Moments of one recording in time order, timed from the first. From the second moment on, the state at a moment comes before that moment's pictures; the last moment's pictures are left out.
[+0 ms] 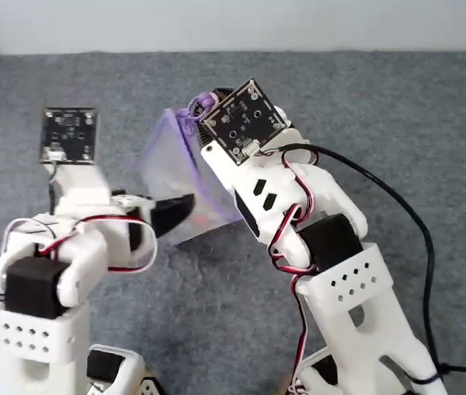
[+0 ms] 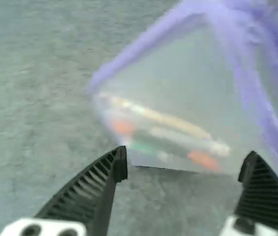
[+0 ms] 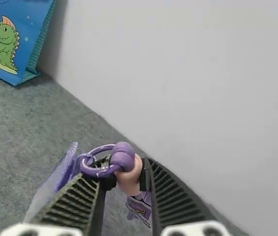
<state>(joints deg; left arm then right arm) 8.5 -49.1 21.5 87.6 17.3 -30.9 -36.3 18.6 35.6 20.2</state>
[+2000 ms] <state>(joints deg) 10.9 -44.4 13.1 90.5 20.4 -40.3 -23.6 -15.2 63.3 21.2</state>
